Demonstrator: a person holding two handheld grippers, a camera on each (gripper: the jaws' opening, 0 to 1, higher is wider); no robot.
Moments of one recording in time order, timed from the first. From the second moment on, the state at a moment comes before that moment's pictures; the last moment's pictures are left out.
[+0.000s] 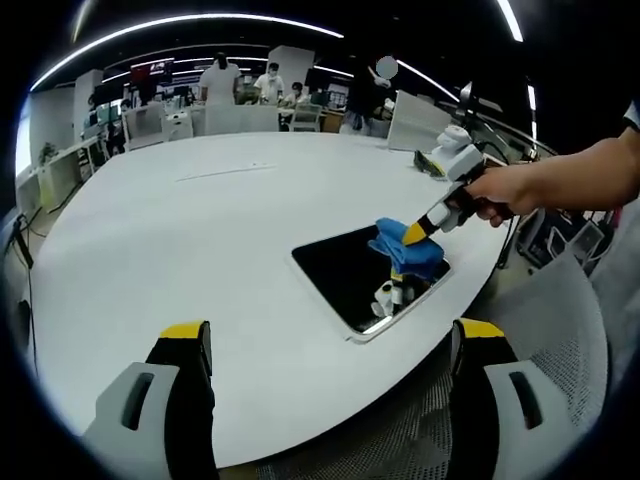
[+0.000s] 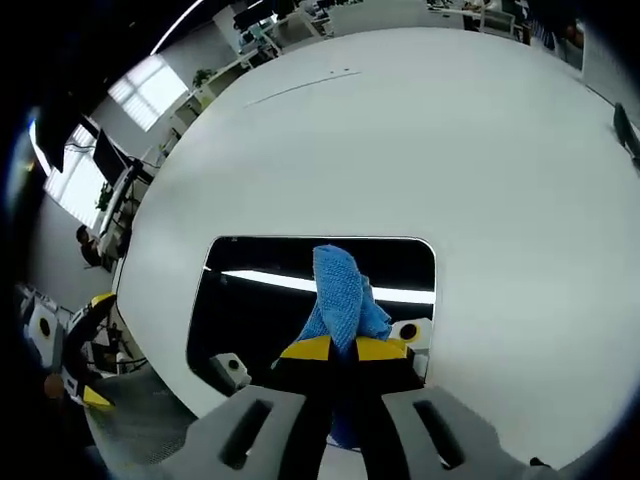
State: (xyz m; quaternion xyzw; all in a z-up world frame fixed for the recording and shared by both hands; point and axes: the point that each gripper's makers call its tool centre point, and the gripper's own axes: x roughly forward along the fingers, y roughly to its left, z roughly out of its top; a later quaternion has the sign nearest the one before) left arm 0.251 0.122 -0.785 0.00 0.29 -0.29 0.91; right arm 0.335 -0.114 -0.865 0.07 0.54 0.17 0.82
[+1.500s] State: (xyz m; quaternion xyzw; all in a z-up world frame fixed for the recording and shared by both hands) left arm 0.247 0.118 -0.785 0.00 0.29 -0.30 0.91; right arm 0.340 -0.147 -0.868 0.05 0.54 0.13 0.83
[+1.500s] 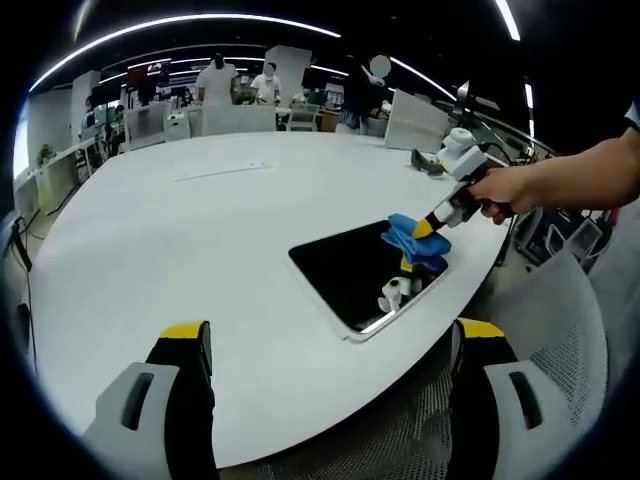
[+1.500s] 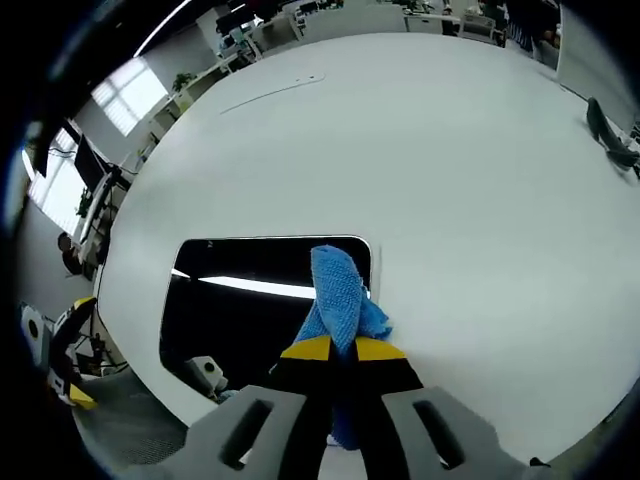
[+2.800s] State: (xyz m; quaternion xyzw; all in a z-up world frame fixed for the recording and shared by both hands) left arm 0.249 0.117 -0.781 0.00 0.28 -0.30 0.91; right arm 0.306 -0.143 -0.868 0.07 0.54 0.11 0.83
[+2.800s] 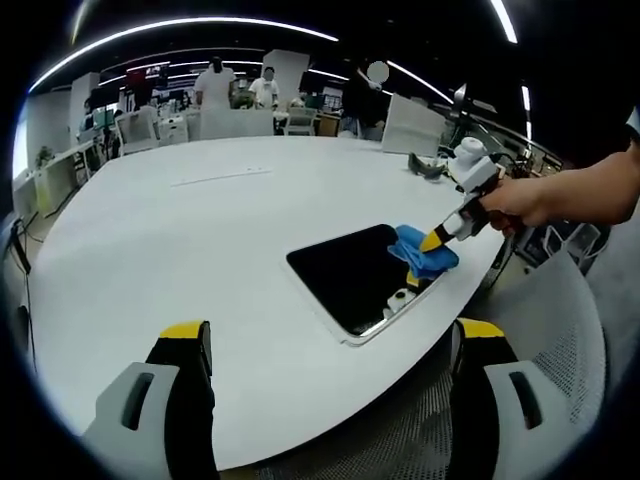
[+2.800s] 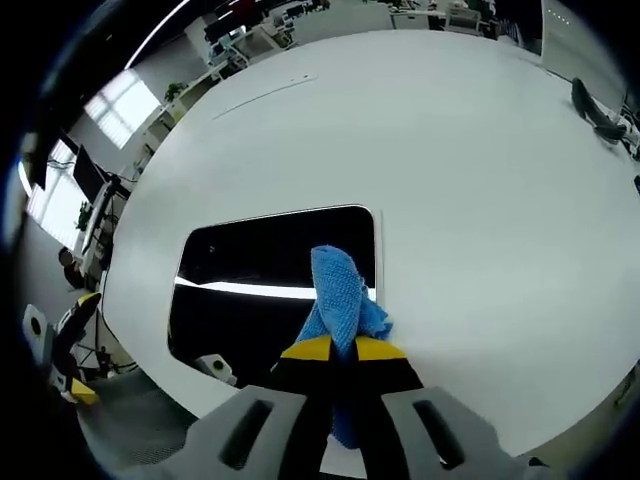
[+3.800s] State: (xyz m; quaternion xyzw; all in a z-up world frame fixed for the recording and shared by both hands) left arm 0.248 0.117 -0.783 0.00 0.28 -0.30 0.91; right arm 0.271 -0.139 -0.867 0.10 0.55 0.11 0.82
